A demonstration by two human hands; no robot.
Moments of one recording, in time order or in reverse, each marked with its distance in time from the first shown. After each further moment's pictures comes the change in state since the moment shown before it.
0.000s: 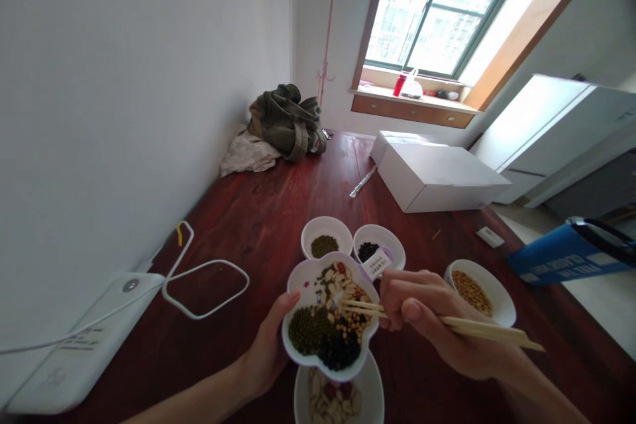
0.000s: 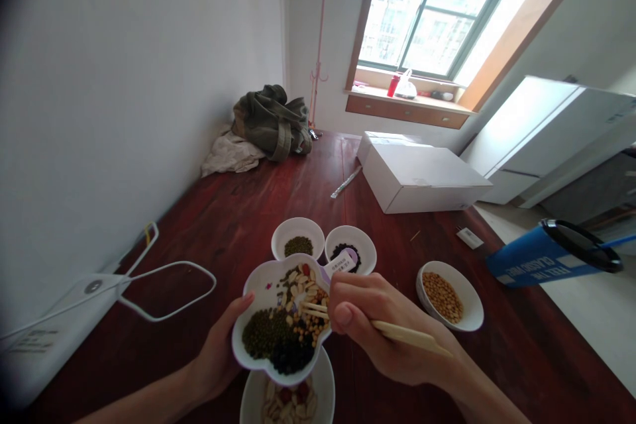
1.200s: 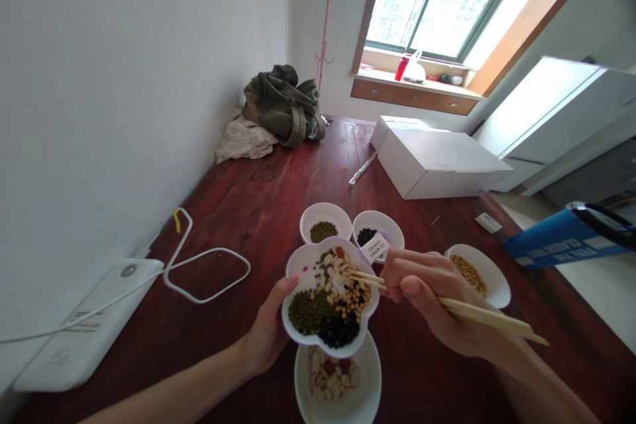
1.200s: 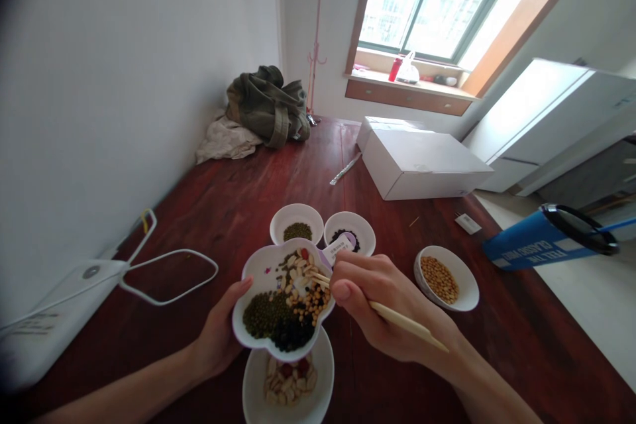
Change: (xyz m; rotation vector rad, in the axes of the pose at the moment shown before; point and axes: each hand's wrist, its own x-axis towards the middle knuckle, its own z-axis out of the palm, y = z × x) left_hand -0.001 0.008 0.009 0.073 -0.017 0.000; right_hand 0.001 0.000 0.002 -0.164 0.108 -0.065
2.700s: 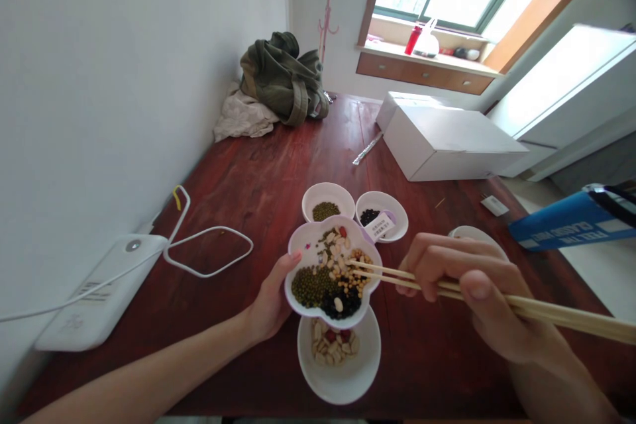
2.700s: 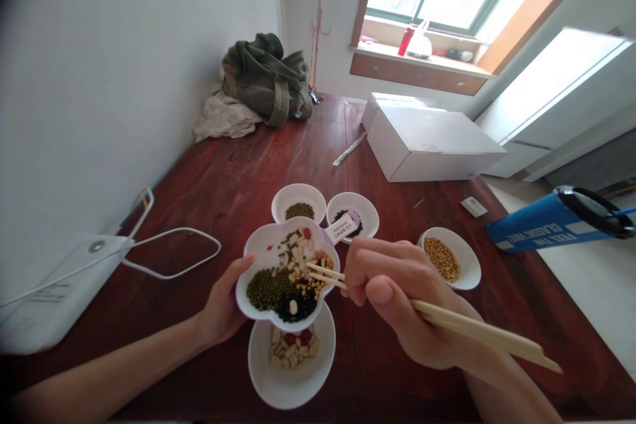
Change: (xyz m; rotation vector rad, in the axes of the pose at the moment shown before) left_hand 0.007 -0.005 -0.010 0.026 -0.152 0.050; right_hand -0.012 -0.030 -0.013 0.145 0.039 0.060
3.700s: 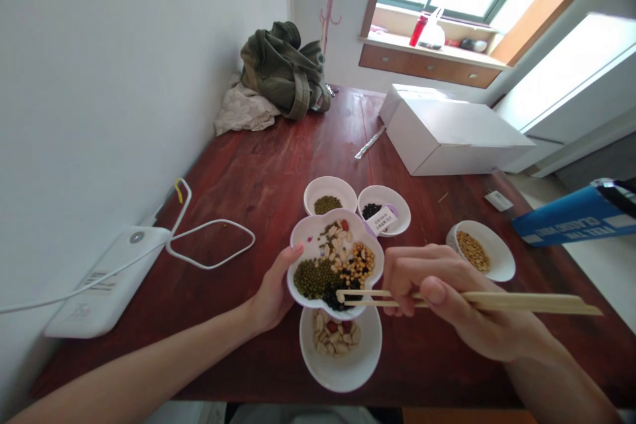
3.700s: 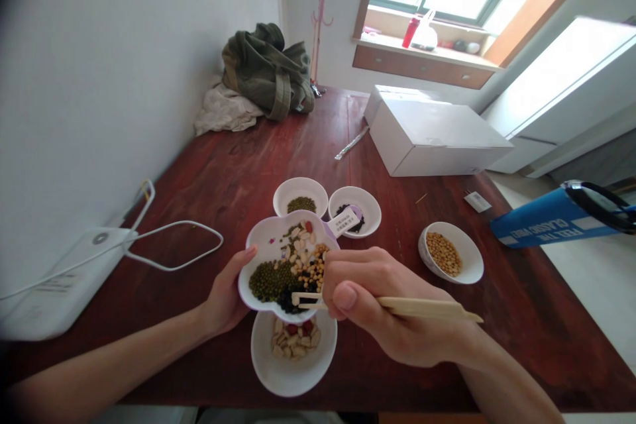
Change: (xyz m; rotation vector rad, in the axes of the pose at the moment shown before) left_hand 0.000 -0.001 0.002 -0.021 0.051 0.013; right_hand 0.009 0.004 0.013 0.183 -0.212 0.076
